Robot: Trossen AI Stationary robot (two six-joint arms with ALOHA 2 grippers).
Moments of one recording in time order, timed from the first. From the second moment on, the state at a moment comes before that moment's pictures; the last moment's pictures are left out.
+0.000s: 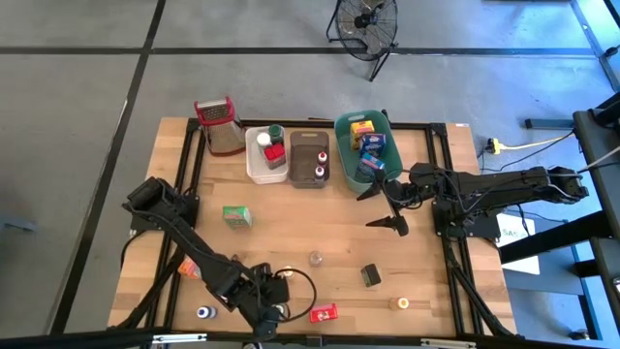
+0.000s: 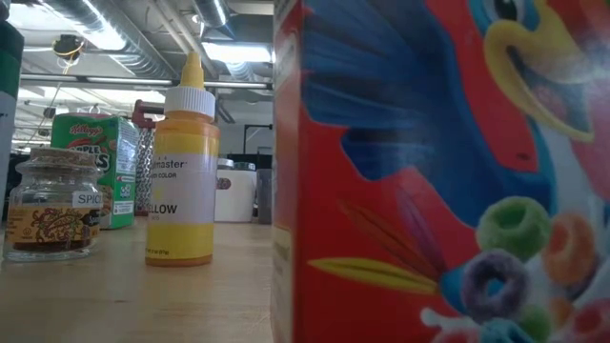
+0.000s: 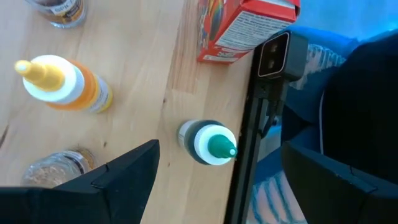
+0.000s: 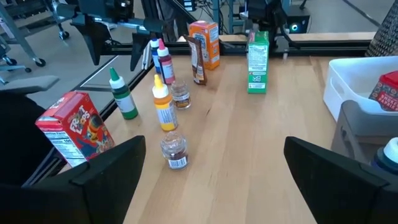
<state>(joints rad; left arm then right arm) -0.71 1.86 1.54 -0.78 -0.17 -0.94 -0.02 0.90 0.45 0.14 -0.33 0.02</state>
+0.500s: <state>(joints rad) -0.71 1.87 1.54 -0.78 -0.22 -0.89 -0.02 0.90 0.45 0.19 -0.33 0.01</state>
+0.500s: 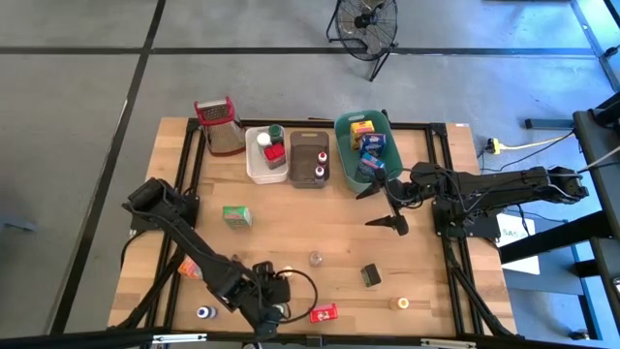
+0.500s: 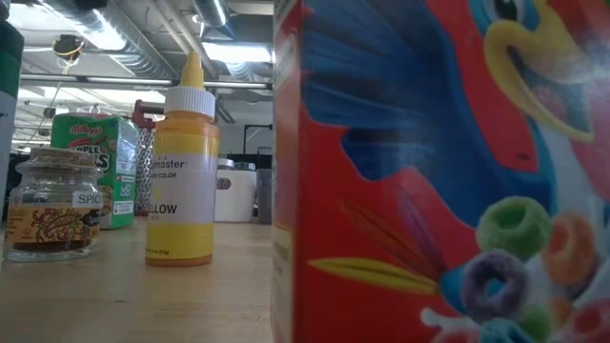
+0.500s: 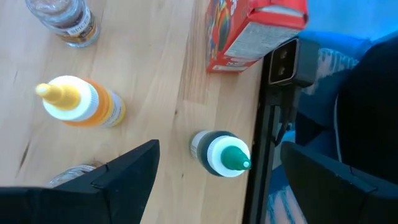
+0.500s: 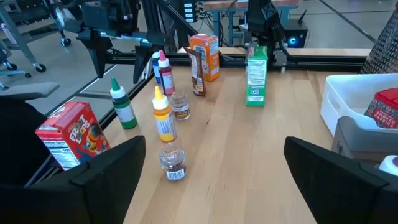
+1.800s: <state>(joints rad) -0.67 2.02 1.54 -0.76 -0.08 -0.79 0.01 0.90 0.45 0.13 -0.33 0.04</state>
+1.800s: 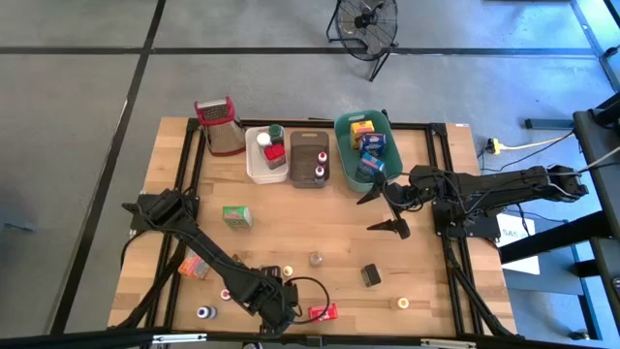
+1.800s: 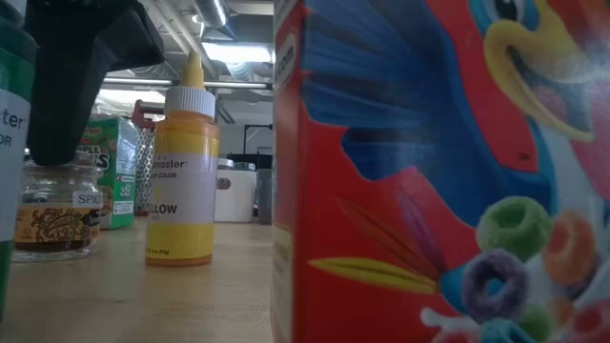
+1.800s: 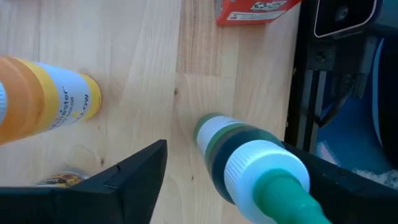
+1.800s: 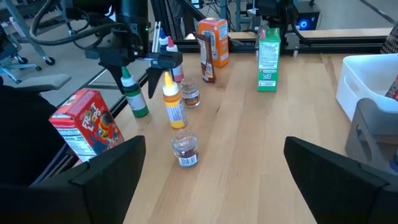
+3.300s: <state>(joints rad) -0.64 1.95 1.69 -1.00 -0.06 -0.69 0.02 0.90 0.45 0.13 -0.33 0.05</state>
